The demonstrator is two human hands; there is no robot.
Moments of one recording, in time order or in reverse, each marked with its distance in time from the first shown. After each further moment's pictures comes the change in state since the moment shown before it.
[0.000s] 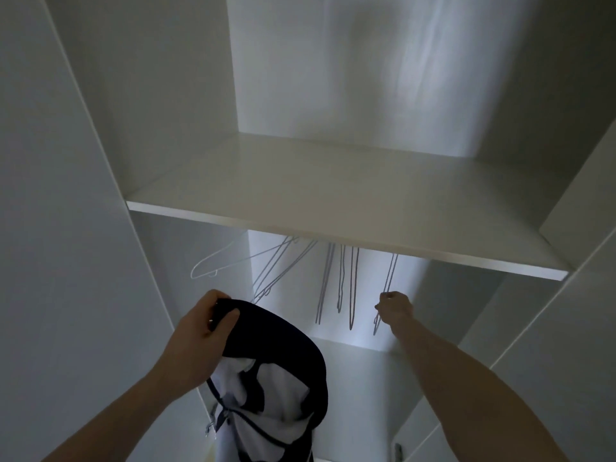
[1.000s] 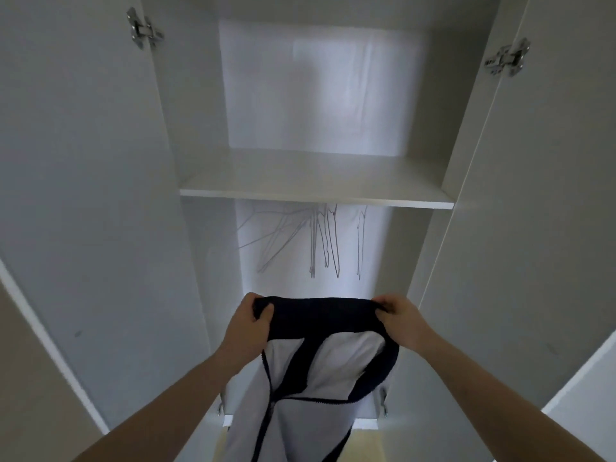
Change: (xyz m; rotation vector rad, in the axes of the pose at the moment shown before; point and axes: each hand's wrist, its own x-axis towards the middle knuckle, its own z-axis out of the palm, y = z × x) left_hand -0.164 -0.015 -0.033 -0.209 -0.143 -0.091; right_hand -0.365 0.069 -0.078 -0.159 -0.107 -0.377
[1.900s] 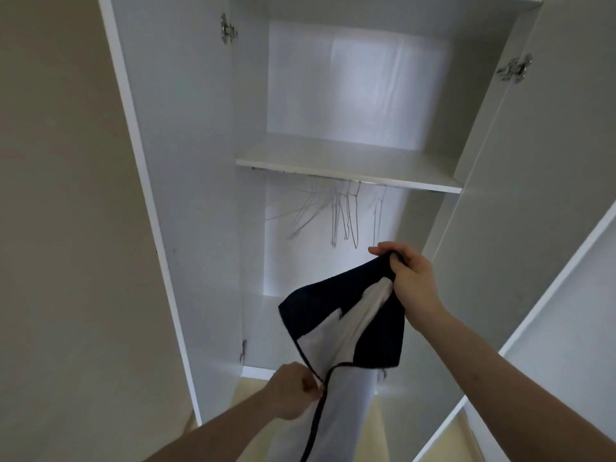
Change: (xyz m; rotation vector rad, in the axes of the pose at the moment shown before) left_hand -0.217 -0.077 0.001 0.446 -0.549 -0.117; right_hand -0.174 -0.096 0.028 0.560 0.260 -0.300
